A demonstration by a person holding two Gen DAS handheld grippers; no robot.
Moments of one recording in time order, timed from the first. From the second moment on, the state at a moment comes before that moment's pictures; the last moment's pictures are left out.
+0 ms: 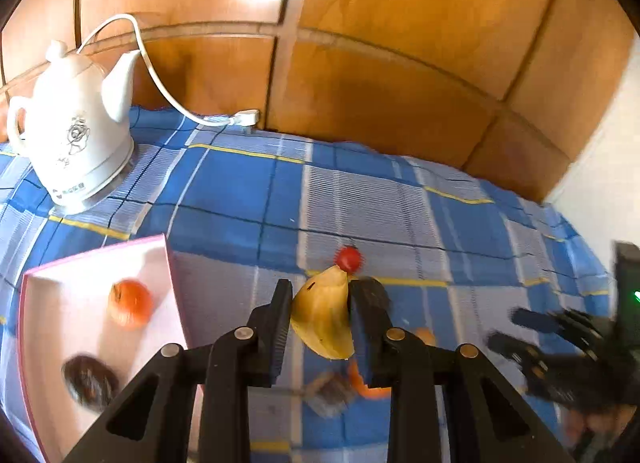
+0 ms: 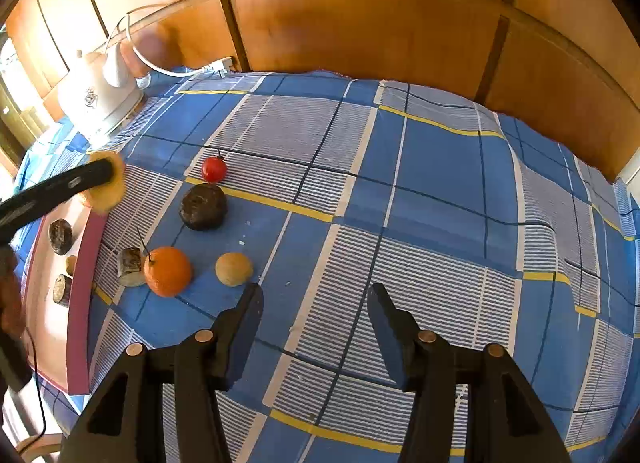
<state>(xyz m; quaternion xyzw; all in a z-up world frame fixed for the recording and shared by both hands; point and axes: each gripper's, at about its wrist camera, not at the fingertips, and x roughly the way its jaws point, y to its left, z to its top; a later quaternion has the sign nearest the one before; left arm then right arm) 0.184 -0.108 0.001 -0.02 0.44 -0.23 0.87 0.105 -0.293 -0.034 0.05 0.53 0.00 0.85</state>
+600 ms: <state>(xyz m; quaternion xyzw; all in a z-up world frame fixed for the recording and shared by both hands) 0.053 -0.125 -0.047 0.05 0.46 -0.28 0.84 0.103 -0.312 -0.034 0.12 0.52 0.01 0.84</state>
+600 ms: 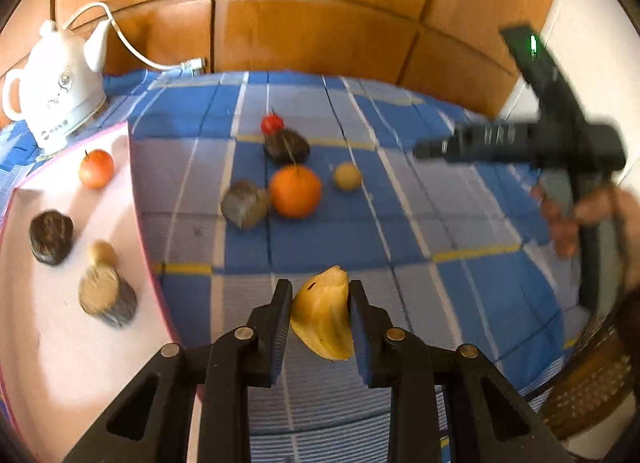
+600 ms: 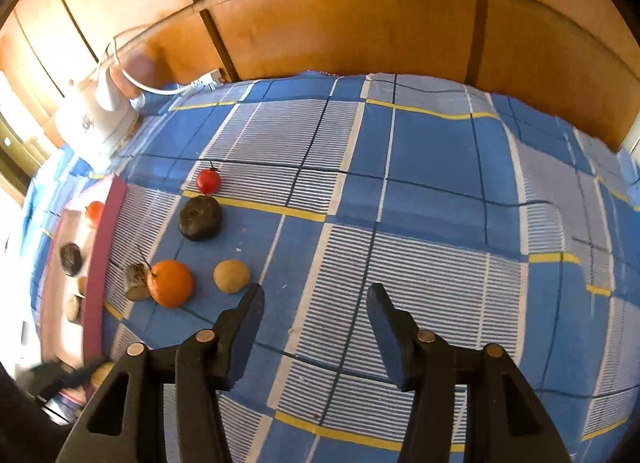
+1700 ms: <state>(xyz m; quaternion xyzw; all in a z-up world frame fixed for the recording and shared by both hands) 0.043 -0.117 -0.063 0.03 0.45 -0.28 0.84 0.121 -0.279 -0.048 0.15 0.53 0.07 0.83</state>
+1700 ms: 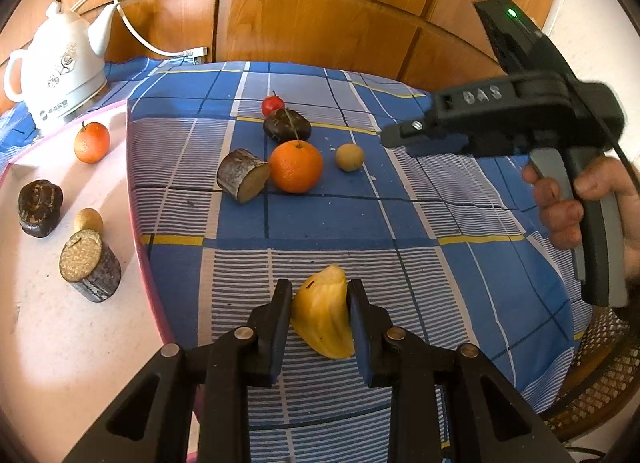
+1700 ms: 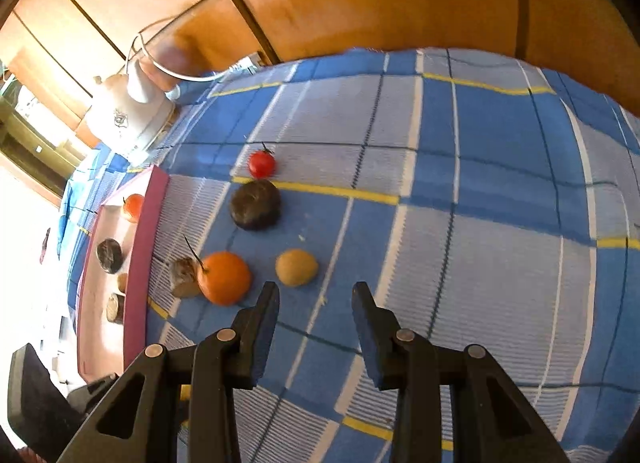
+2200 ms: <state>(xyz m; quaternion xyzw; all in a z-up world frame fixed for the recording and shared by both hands) 0.043 -0.118 -0.063 0.03 0.45 -0.29 0.85 0.128 -0.241 -0.065 0.02 0.57 0.08 0.82</state>
